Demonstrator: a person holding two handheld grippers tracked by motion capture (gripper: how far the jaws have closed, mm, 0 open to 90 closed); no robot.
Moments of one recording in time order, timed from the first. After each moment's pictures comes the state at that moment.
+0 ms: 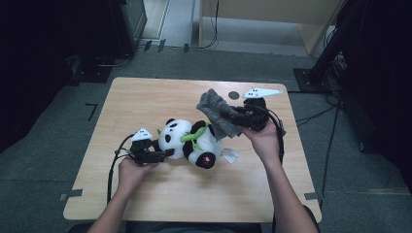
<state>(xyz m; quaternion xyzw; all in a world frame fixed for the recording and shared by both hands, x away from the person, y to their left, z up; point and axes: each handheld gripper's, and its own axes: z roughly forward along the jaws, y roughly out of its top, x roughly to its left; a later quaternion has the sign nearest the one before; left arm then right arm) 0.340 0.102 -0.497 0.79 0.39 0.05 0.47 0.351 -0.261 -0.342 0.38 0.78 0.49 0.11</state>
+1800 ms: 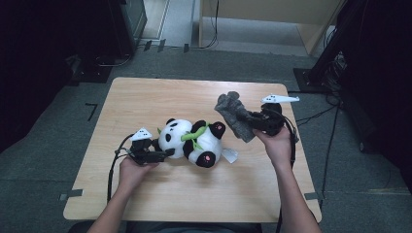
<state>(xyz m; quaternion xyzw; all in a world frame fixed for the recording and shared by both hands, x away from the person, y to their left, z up) 0.342 0.102 -0.499 0.79 0.39 0.05 0.47 0.352 -0.308 -0.366 0.44 0.75 0.49 0.11</state>
